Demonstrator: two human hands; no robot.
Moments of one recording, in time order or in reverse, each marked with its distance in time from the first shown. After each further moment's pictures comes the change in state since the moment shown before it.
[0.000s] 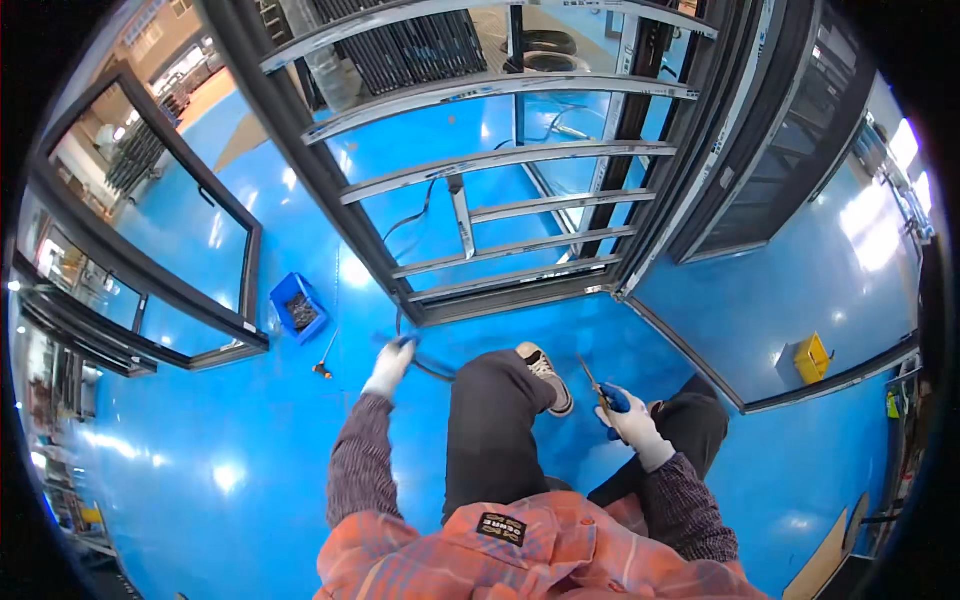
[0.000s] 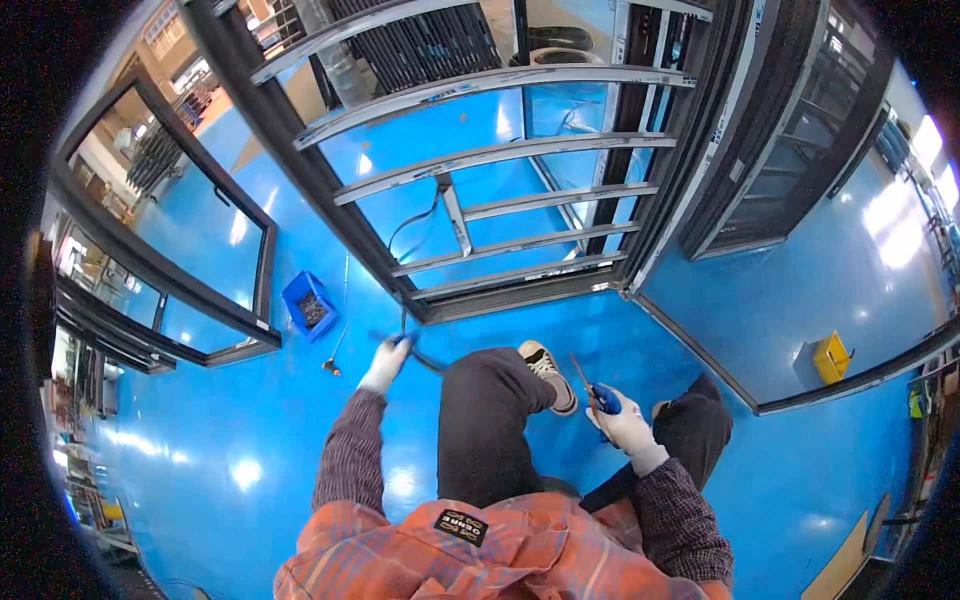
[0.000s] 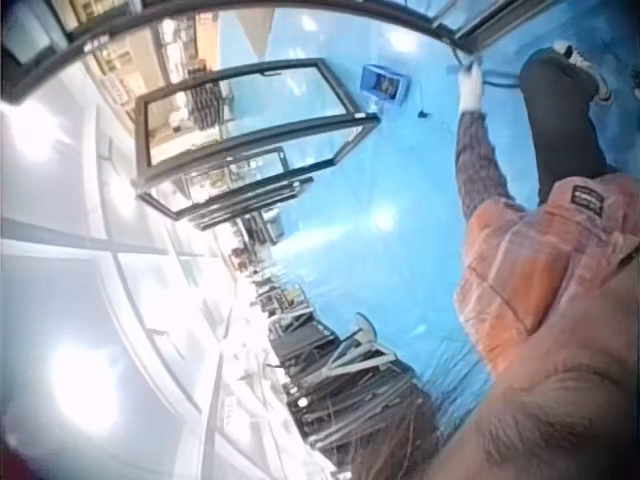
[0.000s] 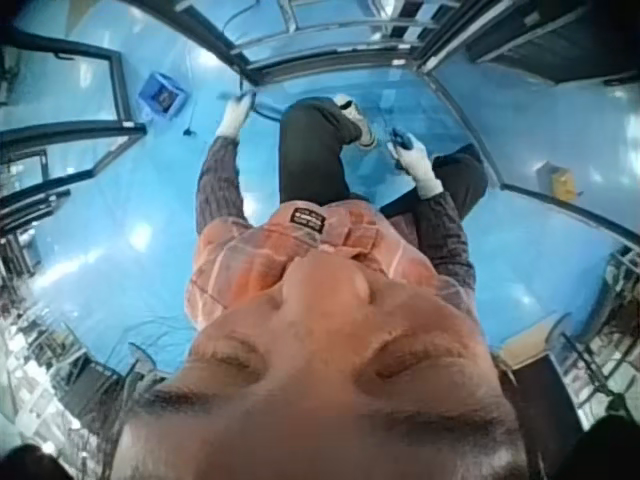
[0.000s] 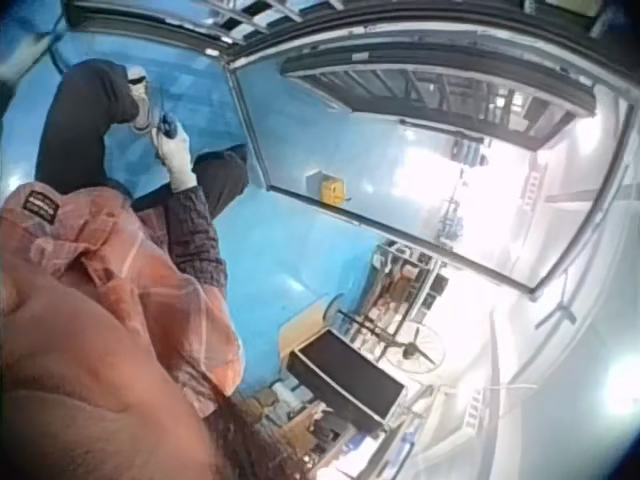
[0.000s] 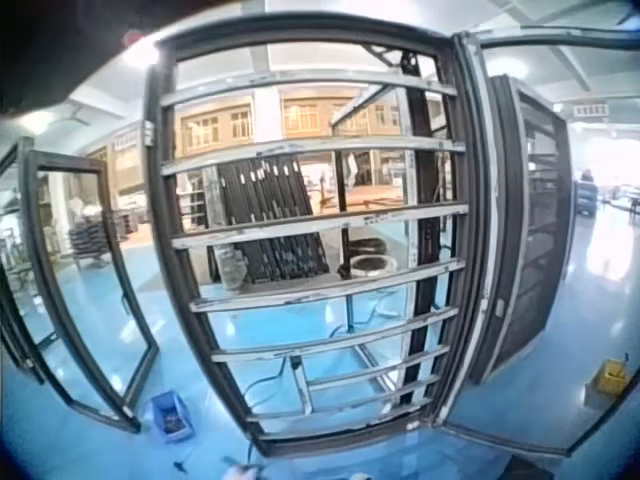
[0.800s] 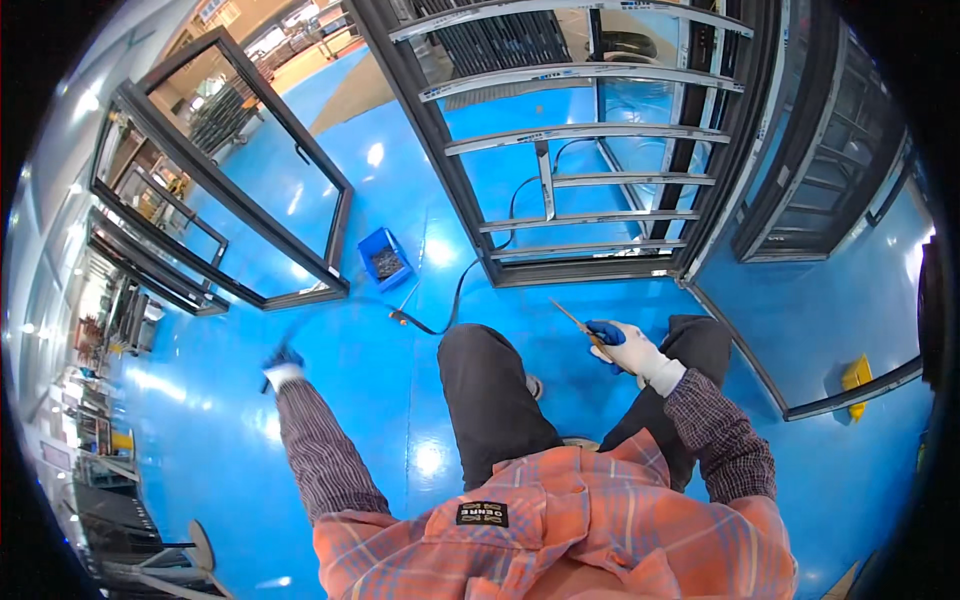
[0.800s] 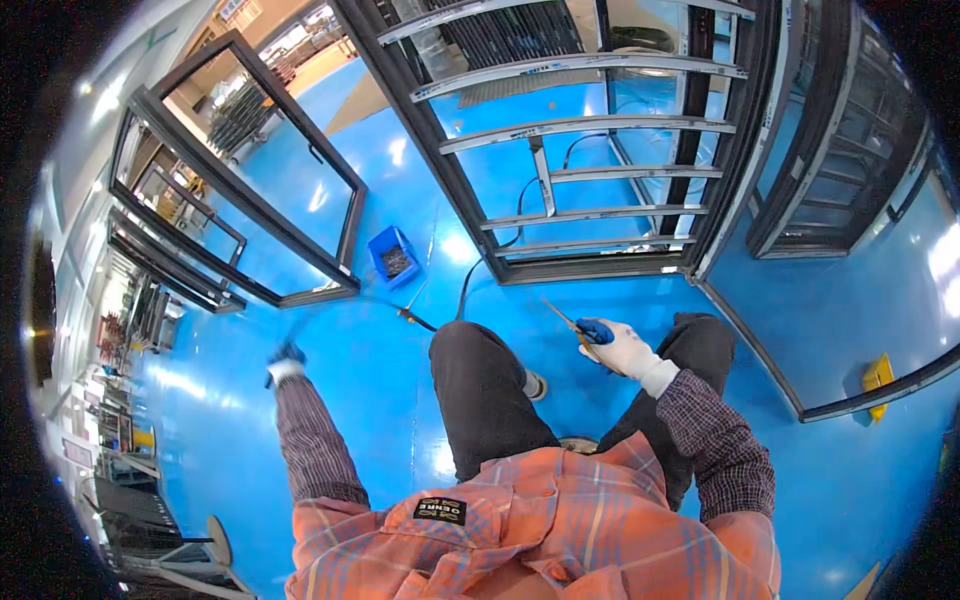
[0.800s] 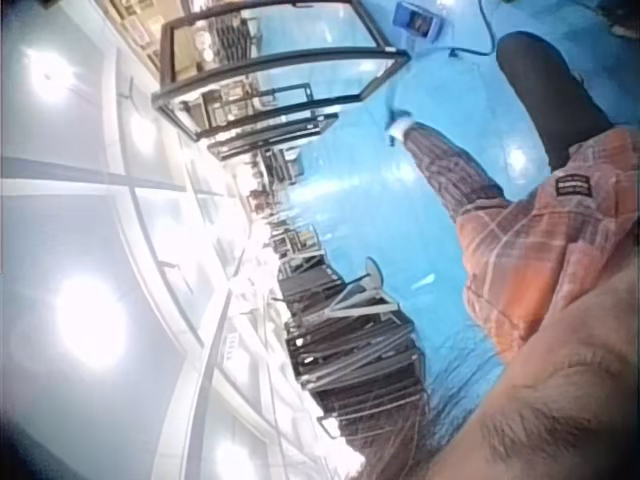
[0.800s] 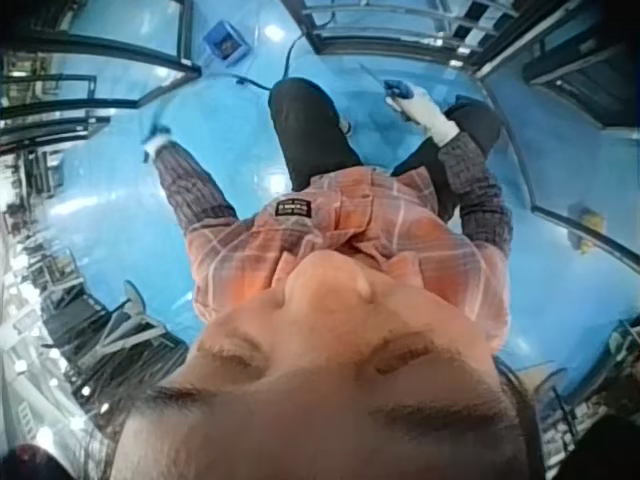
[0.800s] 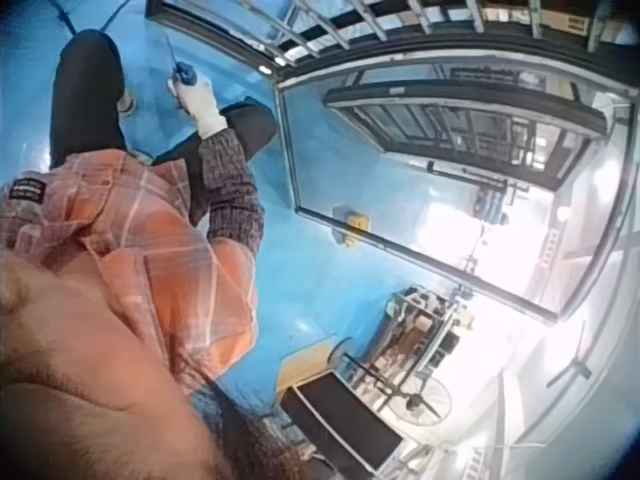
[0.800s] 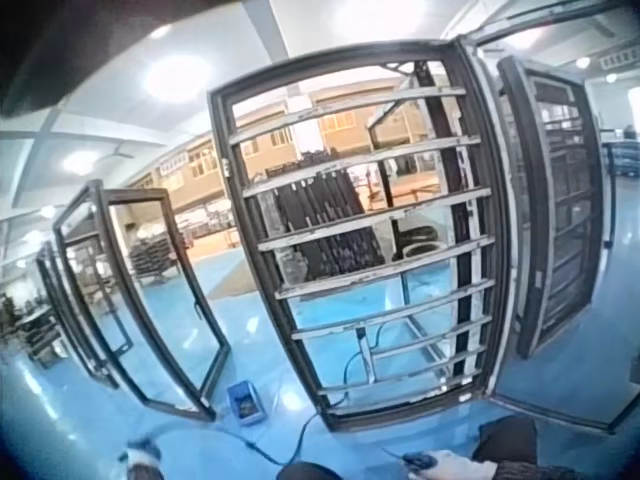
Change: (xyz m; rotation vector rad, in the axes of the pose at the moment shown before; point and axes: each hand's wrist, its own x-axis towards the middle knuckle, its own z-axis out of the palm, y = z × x) left_hand -0.256 -0.123 -0.300 -1.195 0.571 0.709; right_hand -0.021 -0.092 0.044 -0.083 -0.386 -0.395
